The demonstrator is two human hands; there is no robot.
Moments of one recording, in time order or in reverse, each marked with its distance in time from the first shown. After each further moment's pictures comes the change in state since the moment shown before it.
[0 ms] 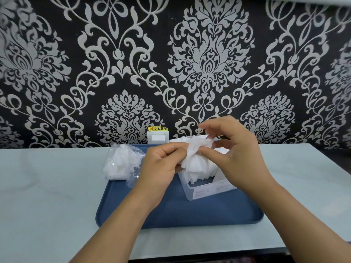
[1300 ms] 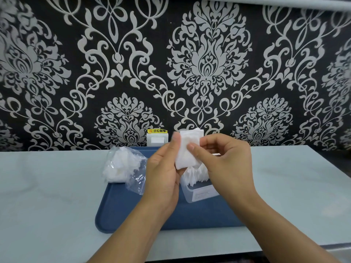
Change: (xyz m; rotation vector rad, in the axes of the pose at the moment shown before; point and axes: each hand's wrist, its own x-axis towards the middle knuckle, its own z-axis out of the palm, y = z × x) left_hand -0.015 0.016 0.029 -0.484 0.148 -0.058; right_hand -0.010 -0.026 0.028 0.207 0.251 0.406
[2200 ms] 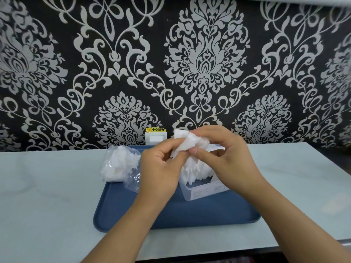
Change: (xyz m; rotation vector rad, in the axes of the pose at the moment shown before) left_hand 0.012 -0.006 -0.023 0.667 -0.121 0.446; right_hand 0.020 0.022 -0.024 -0.100 -0.286 -0.186
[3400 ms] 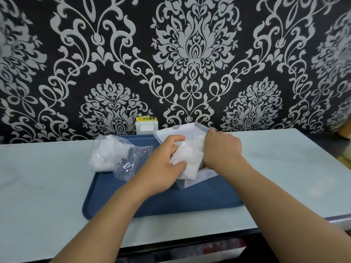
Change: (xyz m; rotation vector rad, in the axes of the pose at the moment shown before) left_hand 0.003 -0.027 -0.003 0.405 -0.483 -0.254; right_hand 0.024 0.033 0.003 -1.279 -0.270 0.532
